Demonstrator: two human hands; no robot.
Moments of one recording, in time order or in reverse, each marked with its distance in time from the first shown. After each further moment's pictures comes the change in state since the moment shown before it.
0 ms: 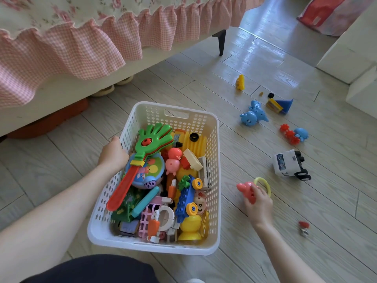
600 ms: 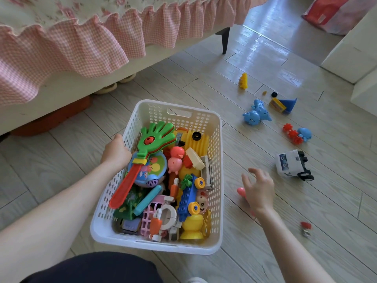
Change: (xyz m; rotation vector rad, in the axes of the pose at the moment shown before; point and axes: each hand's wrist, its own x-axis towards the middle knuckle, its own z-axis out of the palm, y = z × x) left_hand -0.001 -0.001 -0.001 -0.008 -0.018 -0.001; right_hand 0.013 -0.051 -0.019 0.086 0.096 -0.081
